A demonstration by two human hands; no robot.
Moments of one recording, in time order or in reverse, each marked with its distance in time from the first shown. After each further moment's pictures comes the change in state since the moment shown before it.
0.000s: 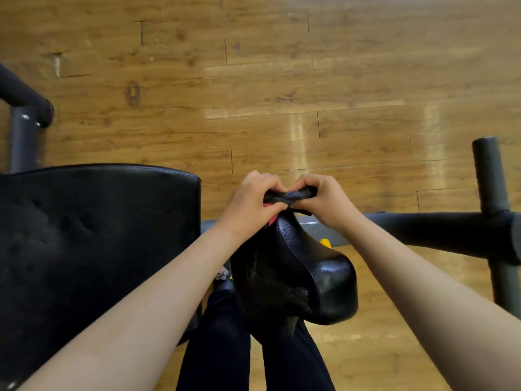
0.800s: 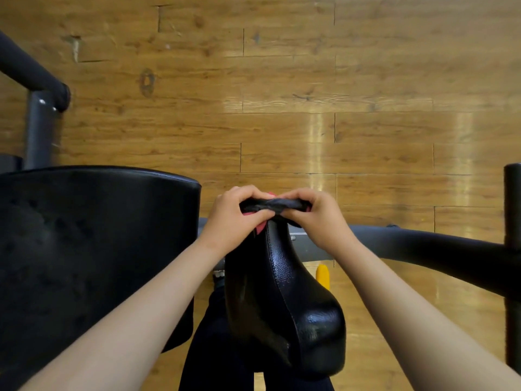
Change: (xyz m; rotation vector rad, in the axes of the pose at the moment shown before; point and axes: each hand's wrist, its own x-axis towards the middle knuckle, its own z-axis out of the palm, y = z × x) left_hand 0.012 -0.021 0.001 -0.203 0.113 -0.305; right_hand 0.032 0.021 -0.002 0.059 -0.031 -0.042
